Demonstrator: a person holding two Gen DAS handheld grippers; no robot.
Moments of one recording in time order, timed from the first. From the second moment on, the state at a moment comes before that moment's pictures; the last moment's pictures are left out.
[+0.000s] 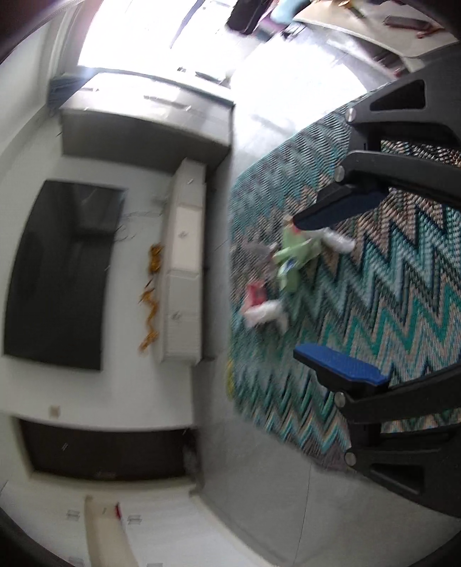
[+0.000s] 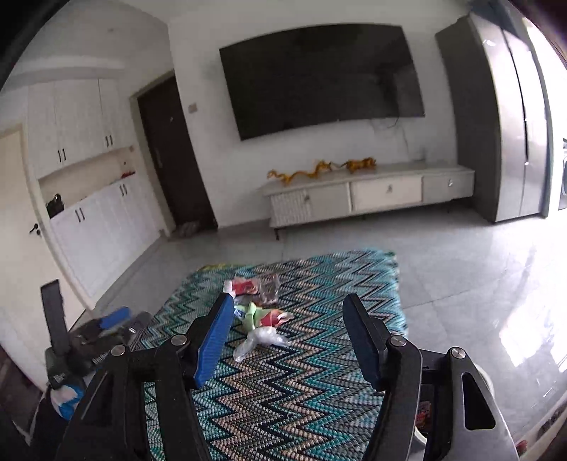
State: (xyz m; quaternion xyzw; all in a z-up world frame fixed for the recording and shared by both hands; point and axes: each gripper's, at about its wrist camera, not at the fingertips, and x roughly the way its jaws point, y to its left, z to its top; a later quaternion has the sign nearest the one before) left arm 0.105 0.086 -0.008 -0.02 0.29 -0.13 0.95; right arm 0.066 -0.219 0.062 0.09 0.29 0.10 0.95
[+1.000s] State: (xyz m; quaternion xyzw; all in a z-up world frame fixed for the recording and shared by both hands) left arm 0.216 0.061 -0.134 -0.06 0.43 -0.13 0.89; right arm 0.266 -0.155 -0.130 0.06 0.43 0.24 0.87
